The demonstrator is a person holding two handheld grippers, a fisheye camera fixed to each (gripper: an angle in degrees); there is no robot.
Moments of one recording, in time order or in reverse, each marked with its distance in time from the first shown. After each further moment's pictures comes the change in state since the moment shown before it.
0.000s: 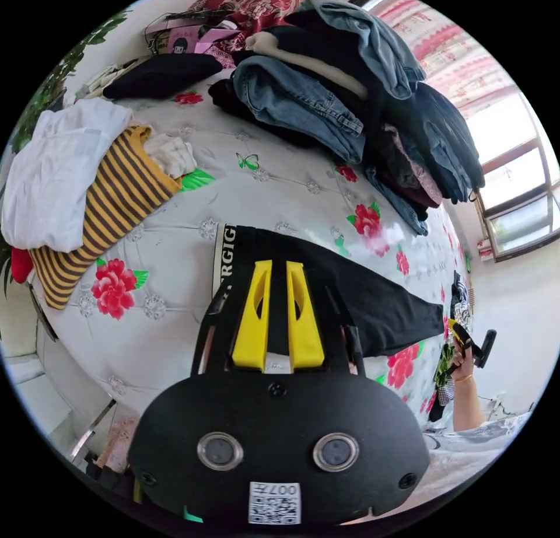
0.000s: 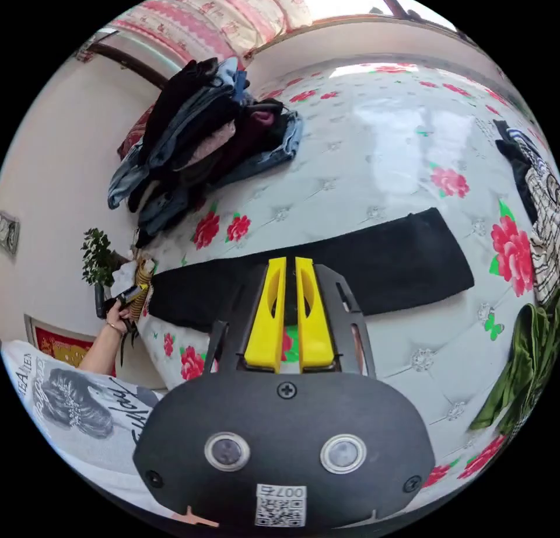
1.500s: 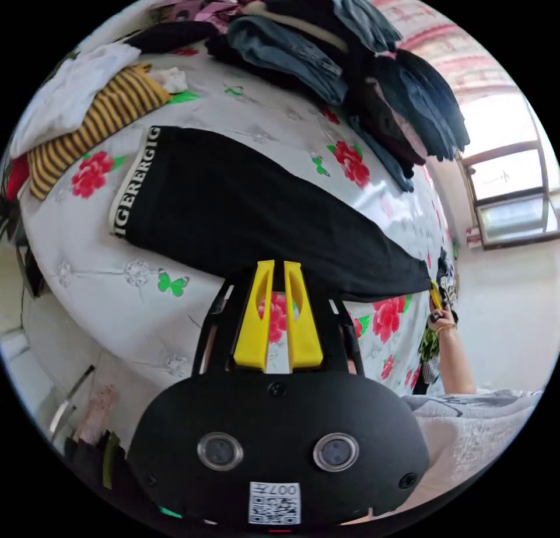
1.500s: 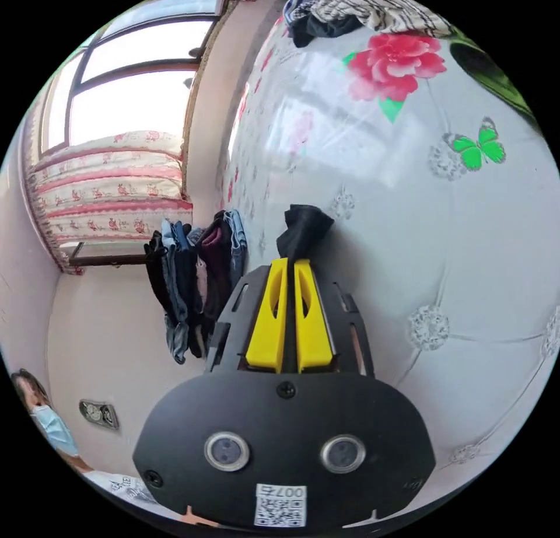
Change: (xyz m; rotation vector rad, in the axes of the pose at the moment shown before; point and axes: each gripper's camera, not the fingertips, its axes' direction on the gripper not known) left arm -0.023 0.093 0.013 -0.086 0.099 -0.127; right arm 0.221 0.067 -0.080 0.450 -0.338 0.717
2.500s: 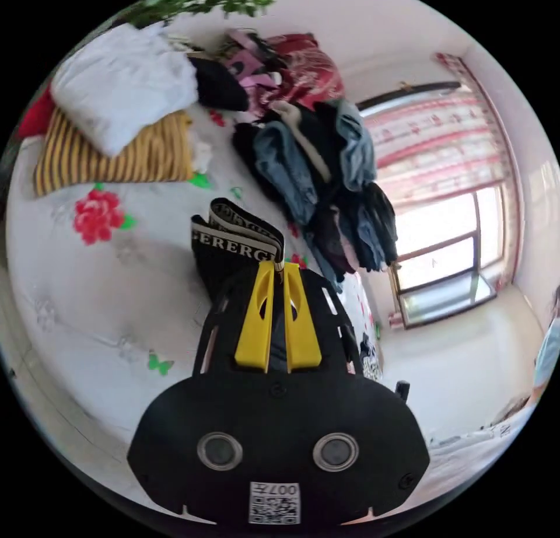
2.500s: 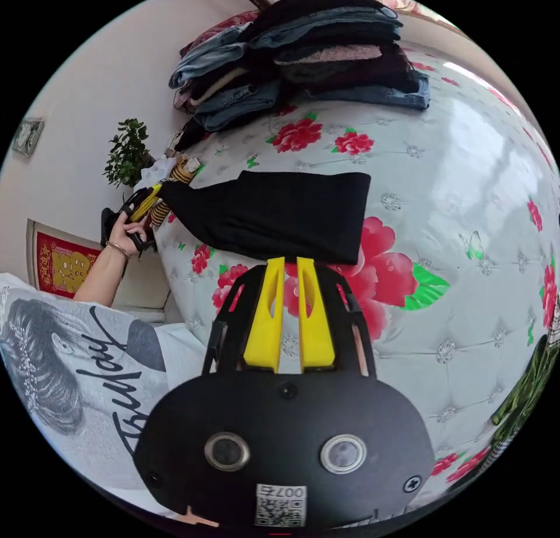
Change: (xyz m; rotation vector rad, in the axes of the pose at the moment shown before) left arm -0.079 -0.029 -0.085 0.377 0.409 -0.014; right arm -0.133 0.293 0.081 -0.720 0.334 -0.890
